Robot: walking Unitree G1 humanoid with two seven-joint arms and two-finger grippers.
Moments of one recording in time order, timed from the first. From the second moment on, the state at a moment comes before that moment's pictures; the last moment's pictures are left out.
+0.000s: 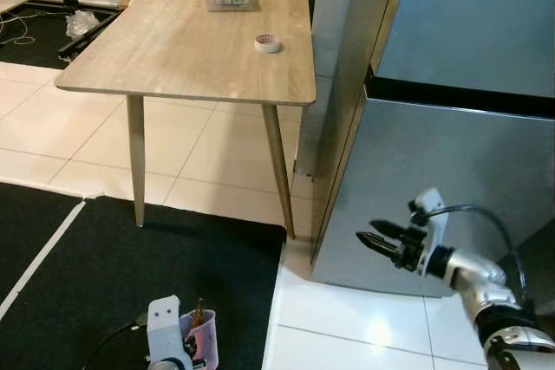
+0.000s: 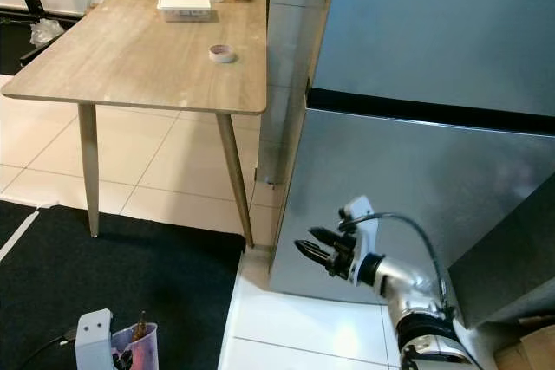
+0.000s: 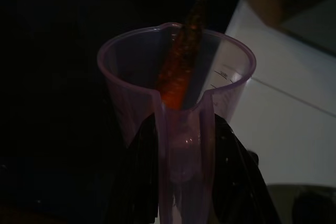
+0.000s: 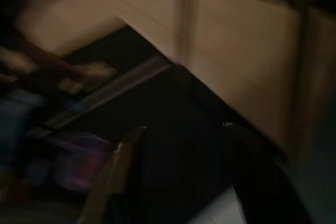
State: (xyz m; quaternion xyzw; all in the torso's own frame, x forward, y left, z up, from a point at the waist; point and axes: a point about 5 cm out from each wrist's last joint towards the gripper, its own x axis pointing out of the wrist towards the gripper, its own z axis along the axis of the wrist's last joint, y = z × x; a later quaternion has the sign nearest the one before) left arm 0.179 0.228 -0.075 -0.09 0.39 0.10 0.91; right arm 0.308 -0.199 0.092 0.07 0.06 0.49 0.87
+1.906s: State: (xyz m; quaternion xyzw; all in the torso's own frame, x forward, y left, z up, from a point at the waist) left arm 0.295 0.222 0.055 0.08 0.05 -0.25 0.96; right arm 0.409 -0.207 0.280 -0.50 -0.03 0.21 0.84
